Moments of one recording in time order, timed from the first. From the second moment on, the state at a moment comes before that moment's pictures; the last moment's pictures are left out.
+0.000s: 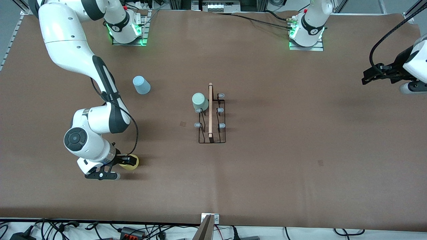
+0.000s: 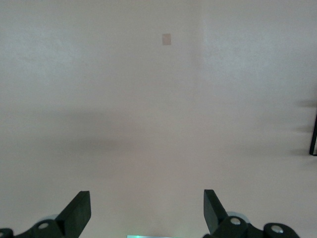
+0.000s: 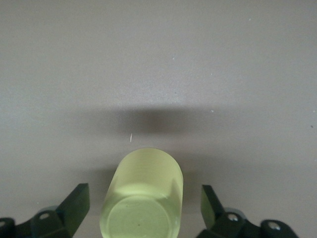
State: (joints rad) left arm 0.08 -0.01 -0.06 -1.64 0.00 1.53 -0.03; right arm 0.18 0.86 -0.01 -1.31 0.00 2.26 0.20
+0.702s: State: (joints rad) left arm 0.08 -0.01 -0.06 -1.63 0.00 1.52 -0.03; right arm 0.25 0.82 0.10 -1.07 0.00 1.98 0.21
